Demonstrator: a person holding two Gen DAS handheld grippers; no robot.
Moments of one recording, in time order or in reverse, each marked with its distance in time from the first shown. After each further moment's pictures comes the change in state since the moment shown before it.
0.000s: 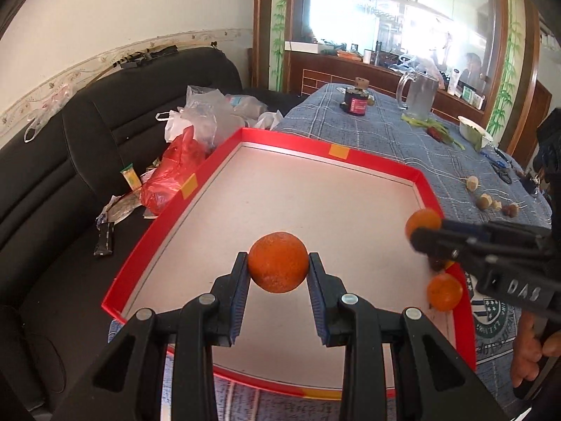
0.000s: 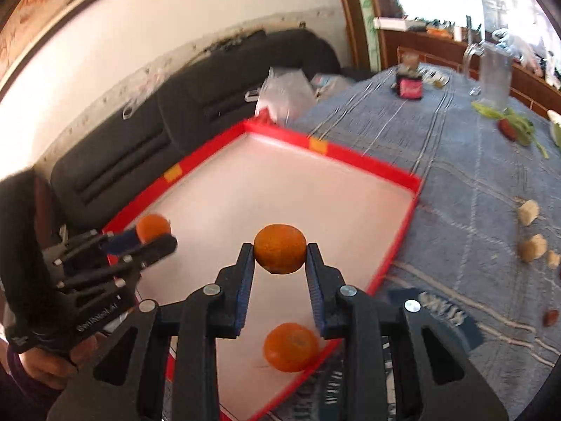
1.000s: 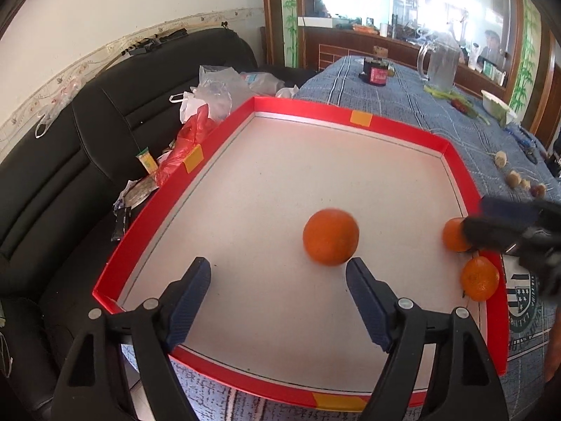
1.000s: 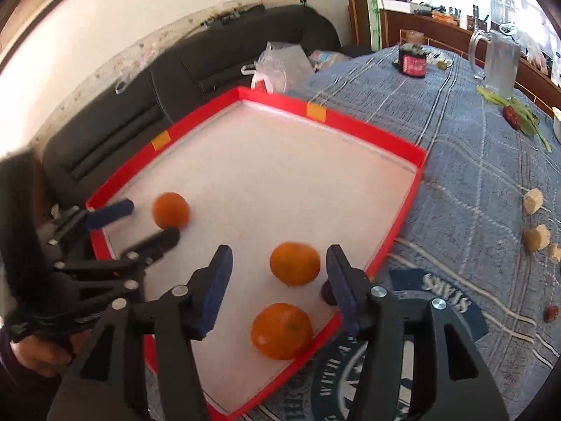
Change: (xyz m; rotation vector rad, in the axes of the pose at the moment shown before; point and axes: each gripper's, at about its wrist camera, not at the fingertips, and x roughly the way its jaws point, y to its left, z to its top) left arm 0.022 -0.007 -0.006 0.023 0.104 0.102; right arm -0.006 -0.014 -0.003 -0.009 0.040 -0.027
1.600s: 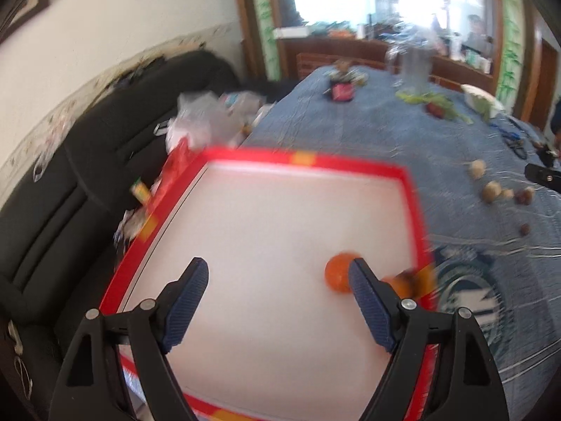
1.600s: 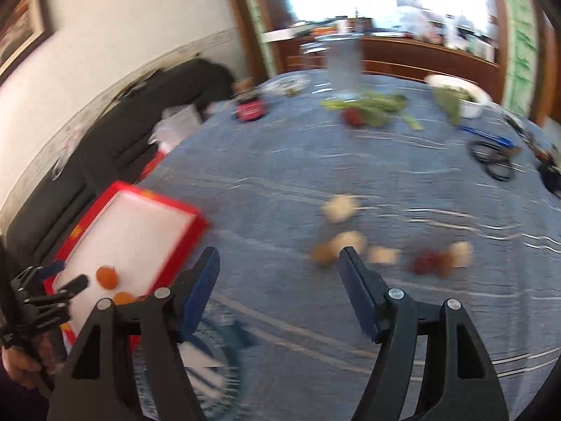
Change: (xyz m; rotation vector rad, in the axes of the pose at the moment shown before) left arm -0.030 -0.077 0.044 0.113 -0.053 0.015; right arm -0.105 -0.179 -0.010 0.286 -0.155 -0.242
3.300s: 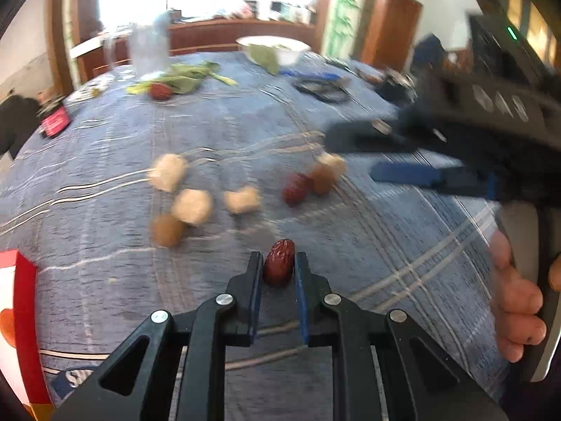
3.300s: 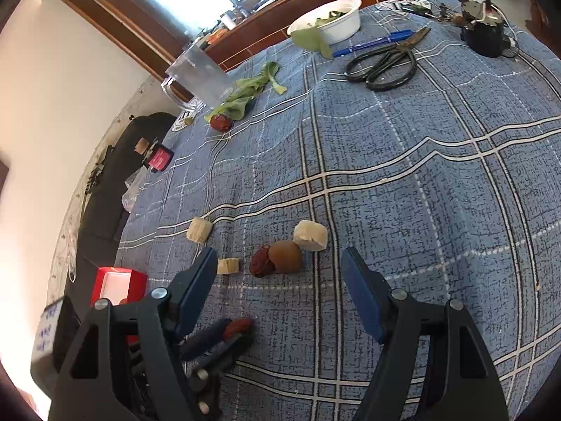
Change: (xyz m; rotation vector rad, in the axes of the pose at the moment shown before) left arm 0.049 -0.250 0.018 0.274 0.047 -0.571; right arm 0.010 -0.148 -0.013 0.425 0.064 0.102
